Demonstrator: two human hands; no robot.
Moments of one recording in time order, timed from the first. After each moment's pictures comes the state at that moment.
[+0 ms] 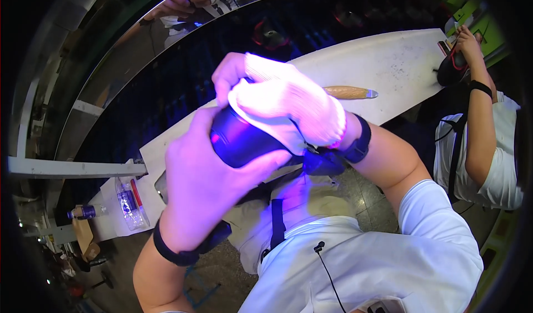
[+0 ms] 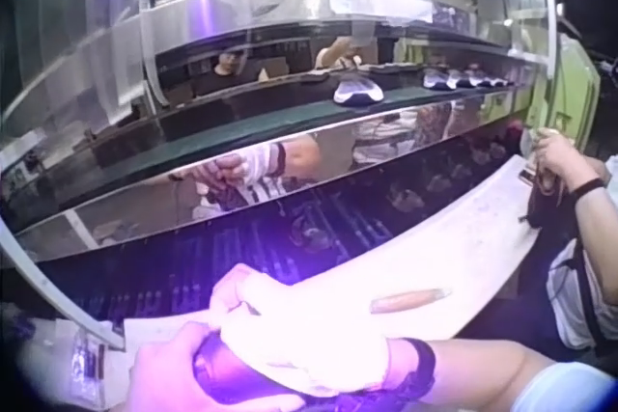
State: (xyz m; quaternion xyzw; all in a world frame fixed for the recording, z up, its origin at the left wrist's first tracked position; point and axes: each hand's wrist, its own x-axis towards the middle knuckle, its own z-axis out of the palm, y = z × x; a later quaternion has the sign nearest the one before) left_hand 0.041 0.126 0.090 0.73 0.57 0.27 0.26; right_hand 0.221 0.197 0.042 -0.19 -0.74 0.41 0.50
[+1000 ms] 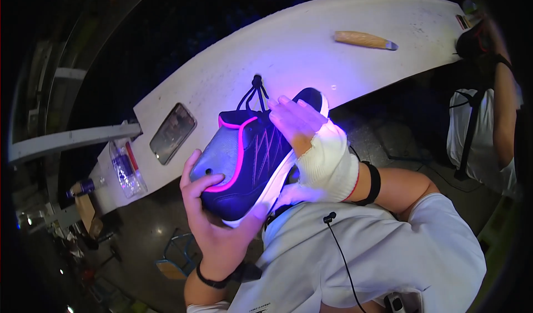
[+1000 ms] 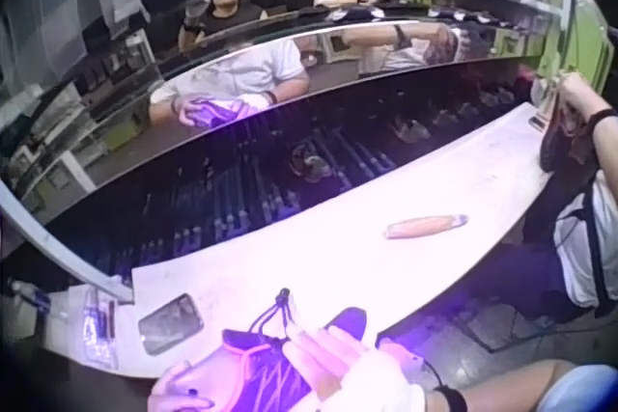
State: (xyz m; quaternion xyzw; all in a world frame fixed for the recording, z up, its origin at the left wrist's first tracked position) left_hand -0.014 -0.029 0.016 0.60 0.62 0.38 0.34; right_hand 0.220 0.048 -0.033 -0.37 -0.82 0.23 0.37
